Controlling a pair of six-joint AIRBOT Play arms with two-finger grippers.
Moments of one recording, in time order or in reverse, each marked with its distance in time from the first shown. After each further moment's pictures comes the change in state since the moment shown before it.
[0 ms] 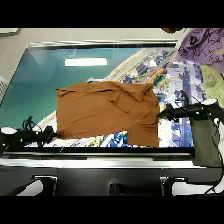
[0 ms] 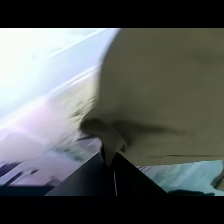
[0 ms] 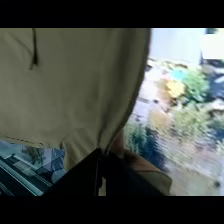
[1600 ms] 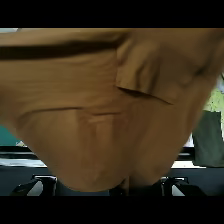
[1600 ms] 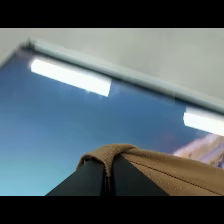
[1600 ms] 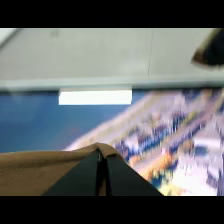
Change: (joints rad) left arm -0.118 0.290 1.216 0.579 -0.203 -0.387; right arm 0.261 0.518 0.878 -0.553 -0.002 0.460
